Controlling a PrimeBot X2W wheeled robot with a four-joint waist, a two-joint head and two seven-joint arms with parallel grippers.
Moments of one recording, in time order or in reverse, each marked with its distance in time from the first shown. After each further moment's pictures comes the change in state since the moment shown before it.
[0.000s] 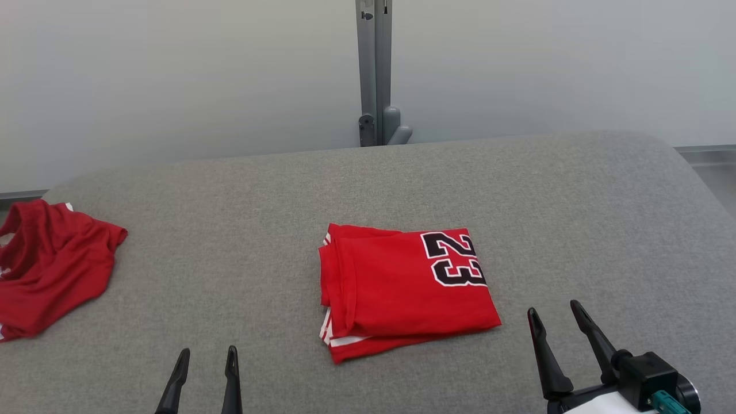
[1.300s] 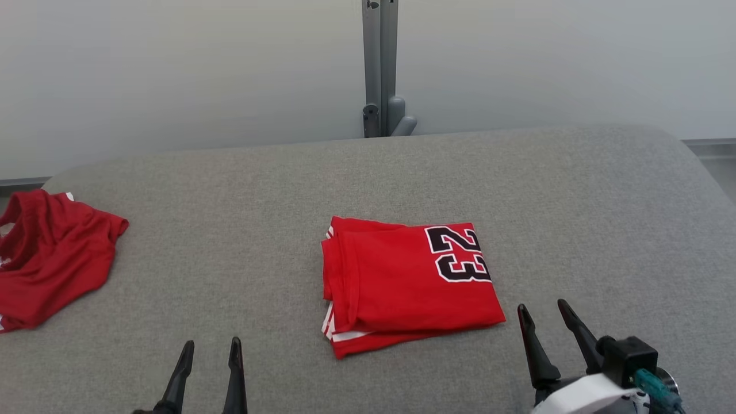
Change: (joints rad) left arm -0.009 0.000 -0.020 -0.002 -0.032 0.008 0.000; right arm -0.074 0.016 0.004 0.141 0.044 0.000 0.000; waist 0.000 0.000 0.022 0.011
